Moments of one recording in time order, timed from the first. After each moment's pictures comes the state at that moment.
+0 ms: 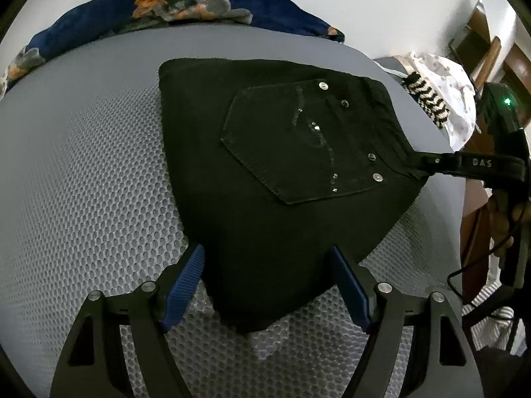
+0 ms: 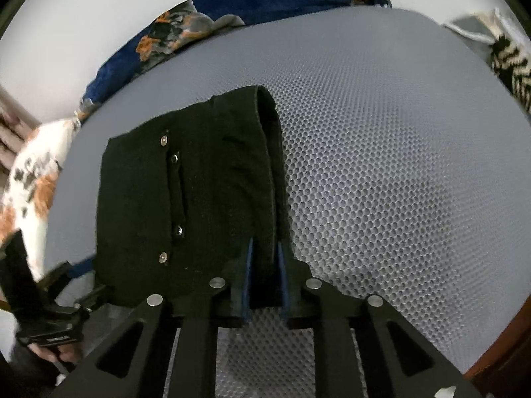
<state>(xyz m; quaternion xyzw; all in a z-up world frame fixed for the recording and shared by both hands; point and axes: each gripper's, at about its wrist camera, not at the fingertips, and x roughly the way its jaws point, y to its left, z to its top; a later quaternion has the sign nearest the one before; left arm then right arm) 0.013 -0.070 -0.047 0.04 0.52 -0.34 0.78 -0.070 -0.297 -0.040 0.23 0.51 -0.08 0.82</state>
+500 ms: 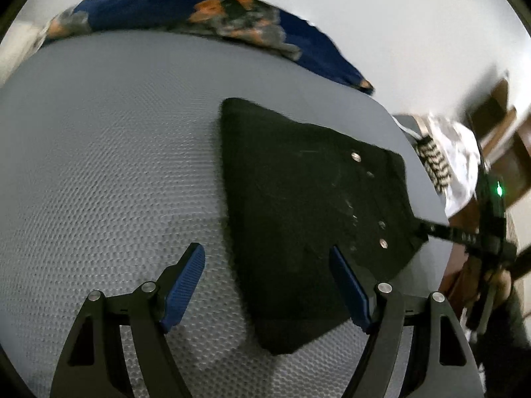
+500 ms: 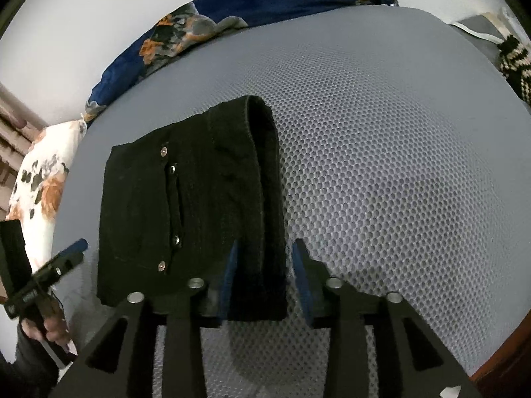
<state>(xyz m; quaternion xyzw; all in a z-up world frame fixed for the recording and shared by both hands) 0.050 -0.011 -0.029 -0.09 0.52 -0.29 0.80 -0.059 -0.305 -0.041 0.20 0.52 -0.07 0.83</state>
